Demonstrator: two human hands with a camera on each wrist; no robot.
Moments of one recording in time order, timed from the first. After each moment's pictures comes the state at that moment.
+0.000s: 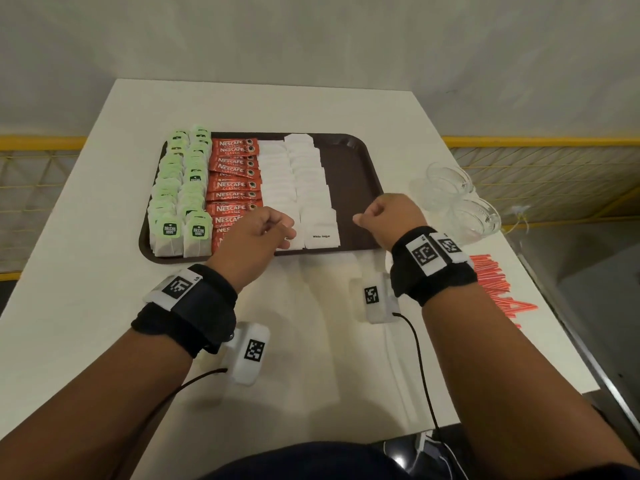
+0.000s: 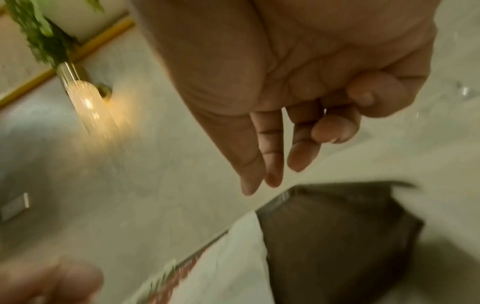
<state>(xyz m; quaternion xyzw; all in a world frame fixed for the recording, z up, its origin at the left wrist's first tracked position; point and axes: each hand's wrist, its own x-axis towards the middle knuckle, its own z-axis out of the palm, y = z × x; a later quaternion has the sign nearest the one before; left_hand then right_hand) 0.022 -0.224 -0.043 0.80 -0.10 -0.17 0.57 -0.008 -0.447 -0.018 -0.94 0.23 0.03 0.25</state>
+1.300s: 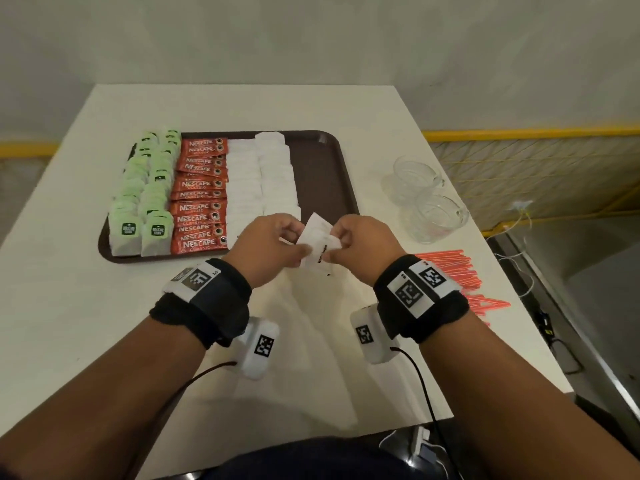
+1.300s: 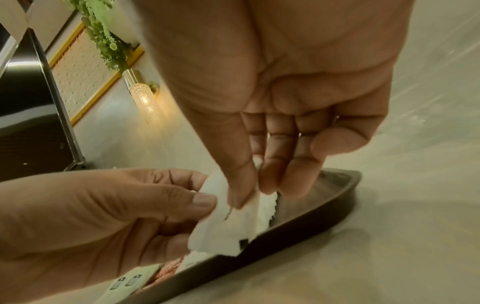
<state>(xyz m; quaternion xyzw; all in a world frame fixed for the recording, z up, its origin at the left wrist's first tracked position) -0.007 -0.297 -0.041 0.84 -0.16 -0.18 0.49 -0.061 -0.466 -0.029 -0.95 0.11 0.04 0.30</state>
